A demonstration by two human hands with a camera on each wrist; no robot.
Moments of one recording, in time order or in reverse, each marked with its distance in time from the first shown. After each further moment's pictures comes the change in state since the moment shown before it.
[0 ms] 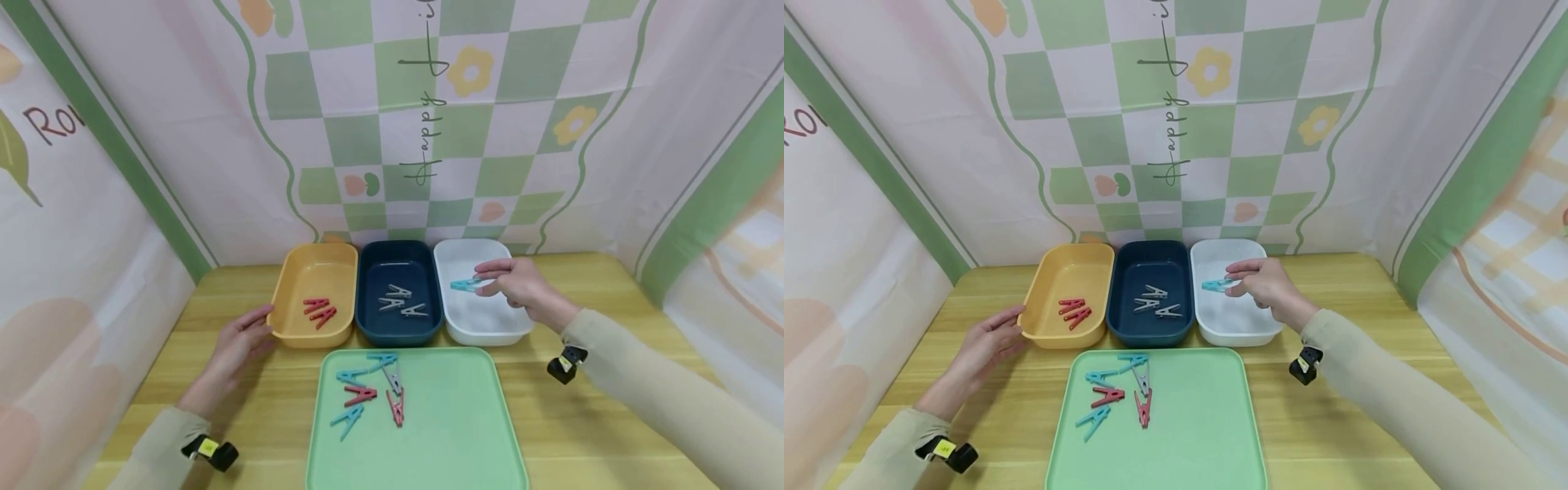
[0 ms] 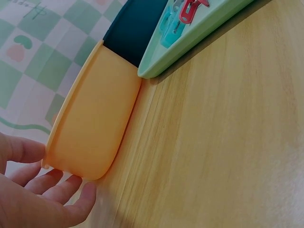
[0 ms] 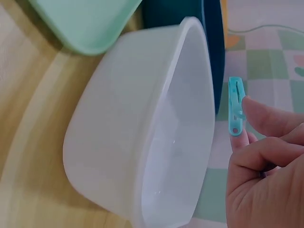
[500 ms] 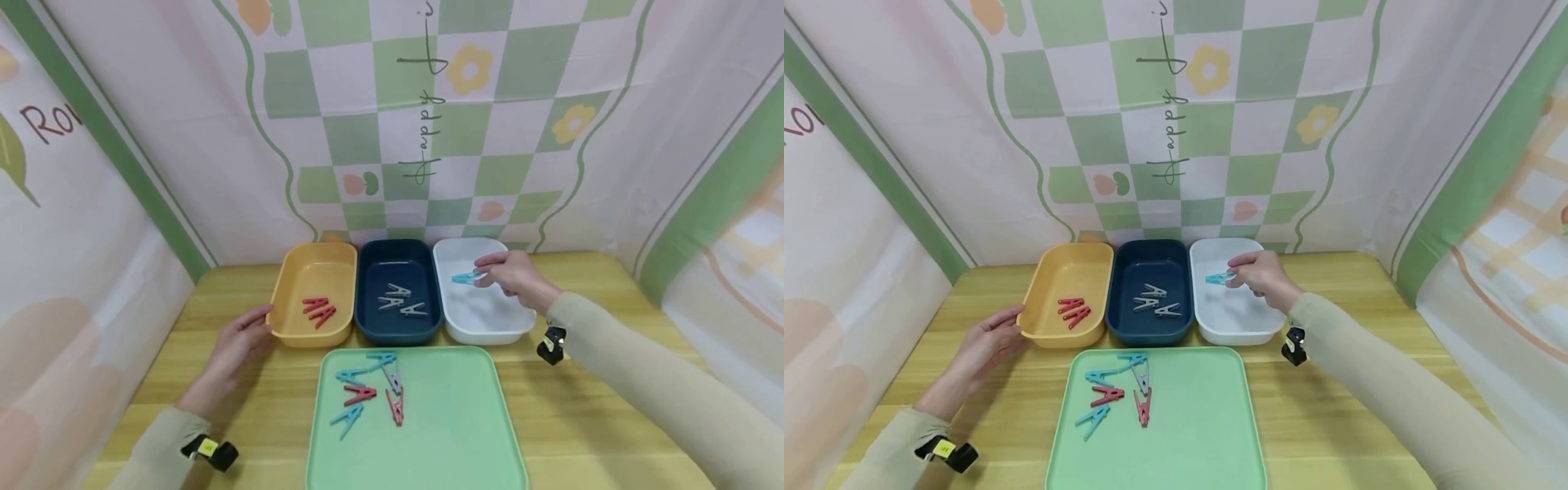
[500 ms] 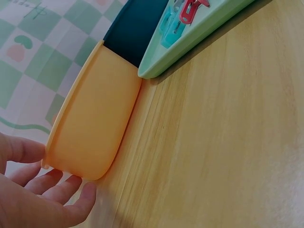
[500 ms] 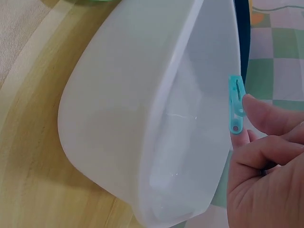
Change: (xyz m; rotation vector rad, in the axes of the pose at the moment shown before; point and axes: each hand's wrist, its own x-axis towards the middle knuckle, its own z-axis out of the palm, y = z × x) left_hand 0.001 -0.001 -0.002 -0.004 -0.013 -0.005; right_hand 0.032 0.003 -0.002 -0.122 0.084 0.087
